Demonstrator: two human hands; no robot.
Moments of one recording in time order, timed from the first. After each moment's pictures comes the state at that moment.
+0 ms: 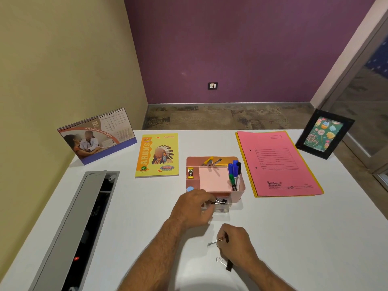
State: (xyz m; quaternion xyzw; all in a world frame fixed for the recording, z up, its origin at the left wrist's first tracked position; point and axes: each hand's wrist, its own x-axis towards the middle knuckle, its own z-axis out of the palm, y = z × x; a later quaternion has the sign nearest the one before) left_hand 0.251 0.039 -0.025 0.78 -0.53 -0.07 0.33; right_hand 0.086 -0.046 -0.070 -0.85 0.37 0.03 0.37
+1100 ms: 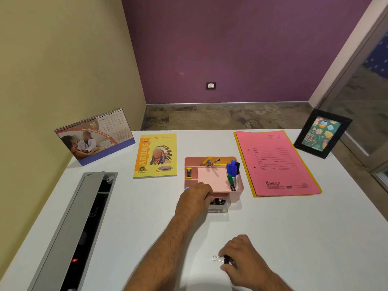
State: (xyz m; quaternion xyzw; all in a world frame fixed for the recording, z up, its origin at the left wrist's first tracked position) left_hand 0.248 0.012 -0.016 0.86 -0.43 -0.09 0.26; right_hand 0.033 -0.061 -0.107 -0.96 0.10 -0.01 0.25
